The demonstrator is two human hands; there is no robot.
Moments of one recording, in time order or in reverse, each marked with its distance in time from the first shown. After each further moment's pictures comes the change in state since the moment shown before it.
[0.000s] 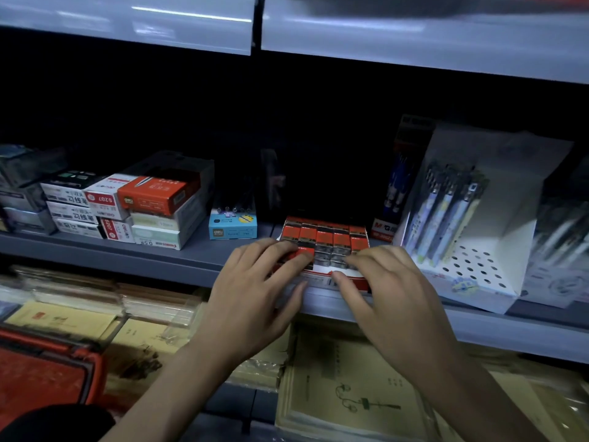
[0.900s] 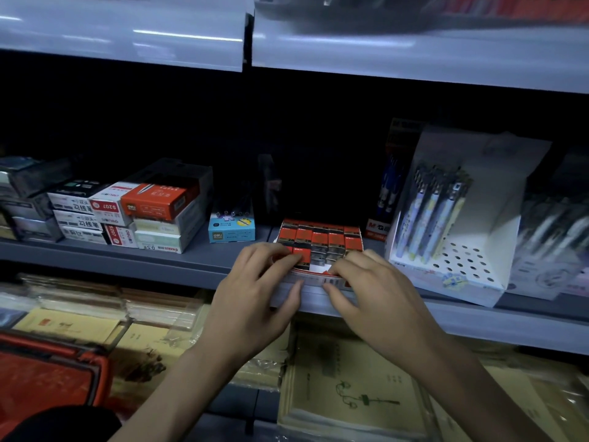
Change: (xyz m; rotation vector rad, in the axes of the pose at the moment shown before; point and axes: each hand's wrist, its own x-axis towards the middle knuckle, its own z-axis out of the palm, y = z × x) left_hand -0.004 0.004 0.002 -0.202 0.054 -0.105; right_hand 0.005 -0.002 0.001 0.020 -0.149 -0.090
